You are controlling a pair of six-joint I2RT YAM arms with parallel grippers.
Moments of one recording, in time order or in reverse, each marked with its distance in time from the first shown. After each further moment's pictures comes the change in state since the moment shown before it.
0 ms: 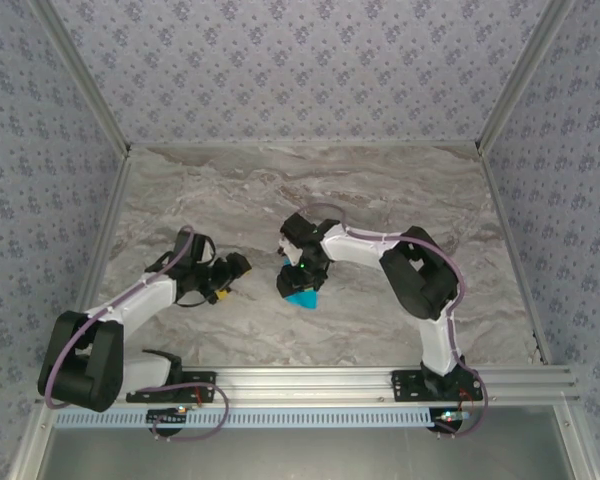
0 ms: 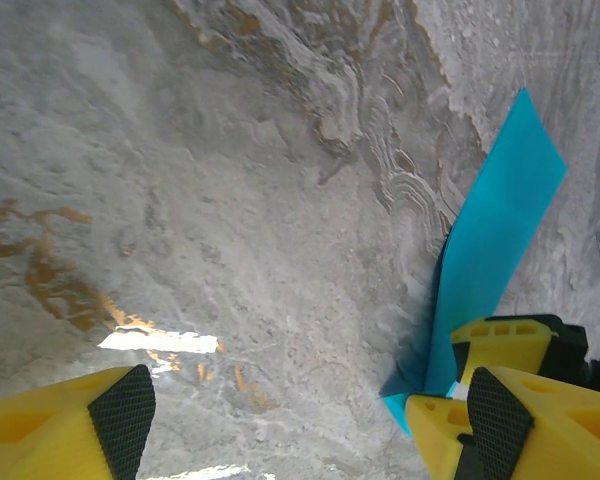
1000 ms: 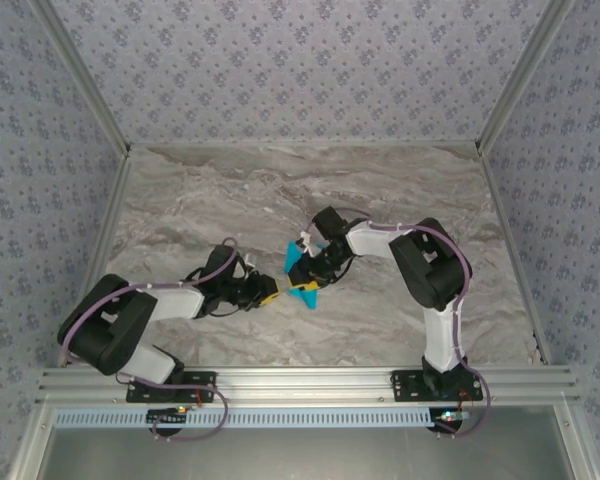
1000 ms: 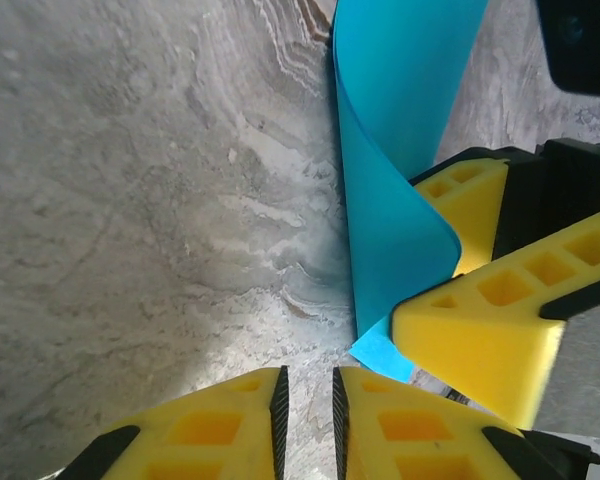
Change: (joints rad) left arm -0.265 0.230 -0.133 0.583 0.140 -0.177; right arm -0.179 -0.004 -0.153 0.221 -0.425 0.042
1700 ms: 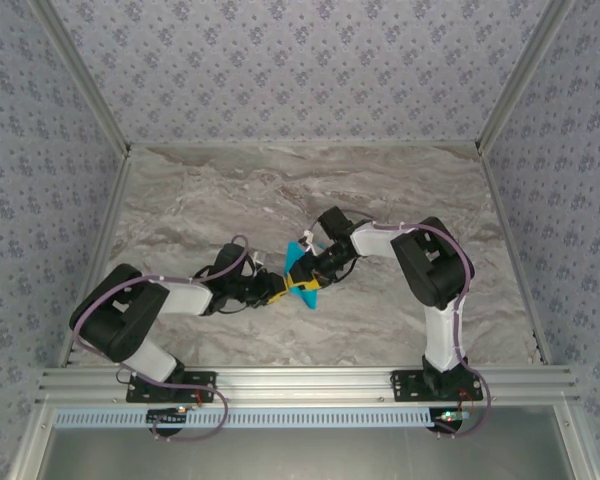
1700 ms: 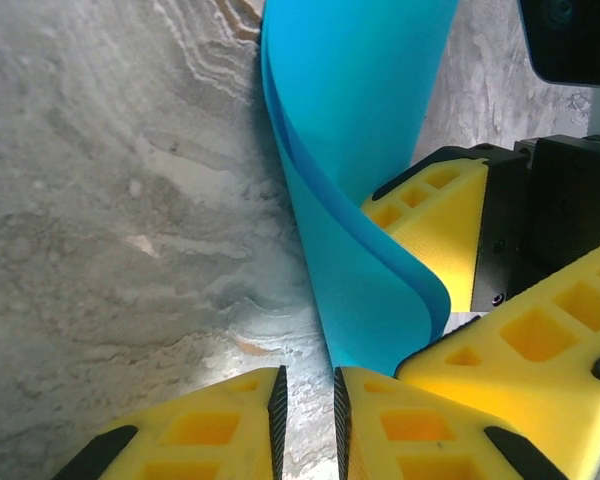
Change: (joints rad) left arm -0.043 0.076 0.041 0.075 -0.007 -0.014; right arm -0.029 -0.002 -0.036 0.063 -0.094 0.016
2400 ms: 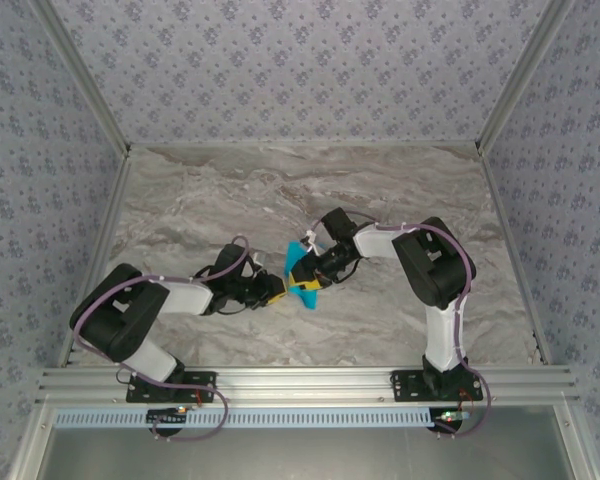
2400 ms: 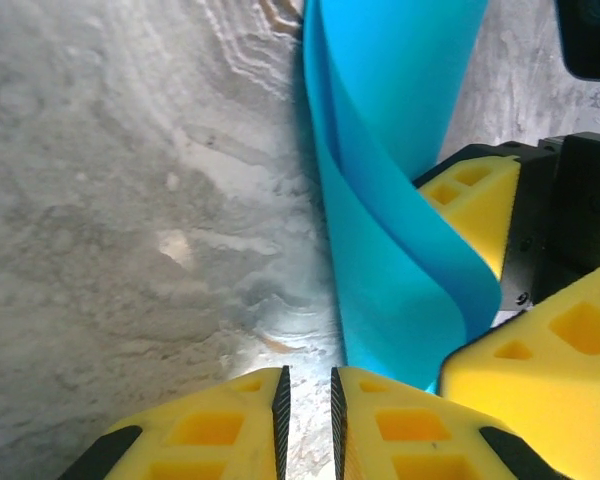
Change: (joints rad) left arm -0.001 -0.008 0.004 -0.058 -0.023 0.027; right arm -0.018 -0.006 -0.035 0.054 -0.037 0.011
